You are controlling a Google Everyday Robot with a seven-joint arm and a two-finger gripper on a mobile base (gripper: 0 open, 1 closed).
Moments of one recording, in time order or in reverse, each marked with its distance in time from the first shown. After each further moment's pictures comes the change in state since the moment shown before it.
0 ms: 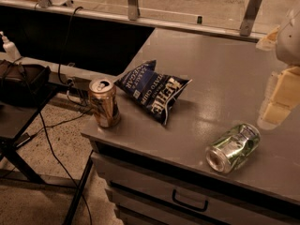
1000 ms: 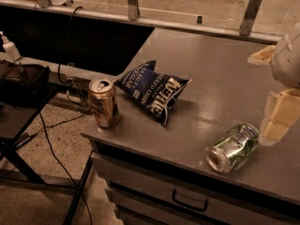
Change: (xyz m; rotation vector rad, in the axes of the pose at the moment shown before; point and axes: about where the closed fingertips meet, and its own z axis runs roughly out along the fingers) arm 0.006 0.014 0.028 -0.027 -0.052 -0.096
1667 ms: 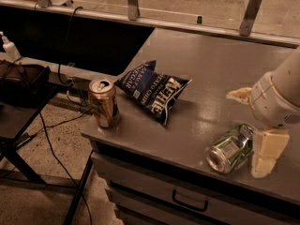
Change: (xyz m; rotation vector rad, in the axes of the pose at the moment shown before) arm 0.014 0.041 0.074 -0.120 -0.008 -0.173
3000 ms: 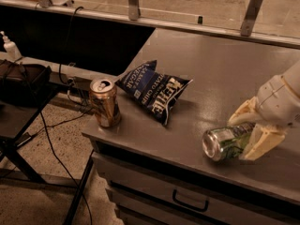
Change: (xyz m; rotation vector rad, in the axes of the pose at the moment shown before) arm 0.005 0.004 0.011 -0.097 -0.199 -0.023
